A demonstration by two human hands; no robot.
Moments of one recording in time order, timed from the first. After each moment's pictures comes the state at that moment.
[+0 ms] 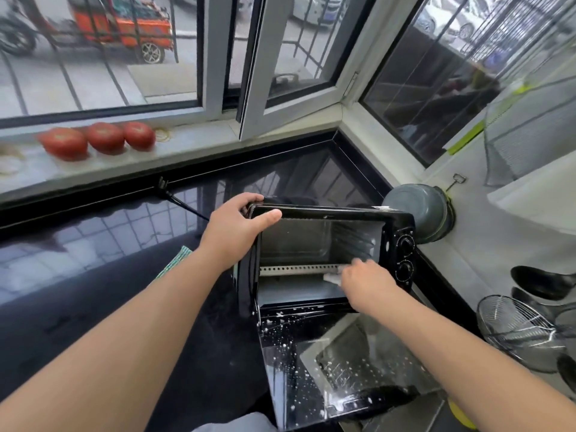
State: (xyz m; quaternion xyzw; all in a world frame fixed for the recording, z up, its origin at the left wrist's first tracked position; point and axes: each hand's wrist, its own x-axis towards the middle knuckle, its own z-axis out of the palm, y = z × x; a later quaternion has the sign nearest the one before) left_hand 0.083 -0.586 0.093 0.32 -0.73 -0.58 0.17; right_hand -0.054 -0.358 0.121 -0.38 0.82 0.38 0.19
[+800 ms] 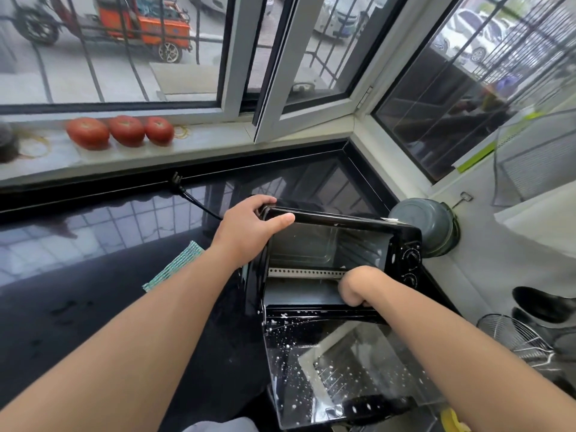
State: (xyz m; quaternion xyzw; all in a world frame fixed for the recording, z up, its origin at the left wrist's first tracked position) left_hand 0.087 -0.582 0.097 0.31 -0.74 -0.57 0.18; right_hand -0.069 -0.402 0.114 -0.31 0.73 0.50 0.35
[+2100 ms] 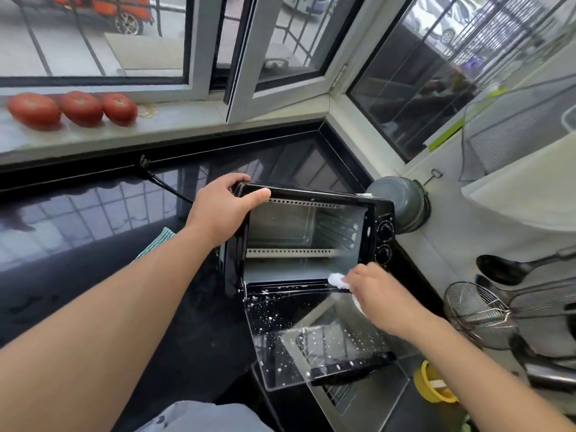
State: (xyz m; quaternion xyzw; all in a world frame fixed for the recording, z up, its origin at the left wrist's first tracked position) left_hand 0.081 -0.586 0.093 0.34 -0.74 -0.56 0.18; right_hand -0.037 -0.279 0.157 -0.46 0.86 0.17 0.13
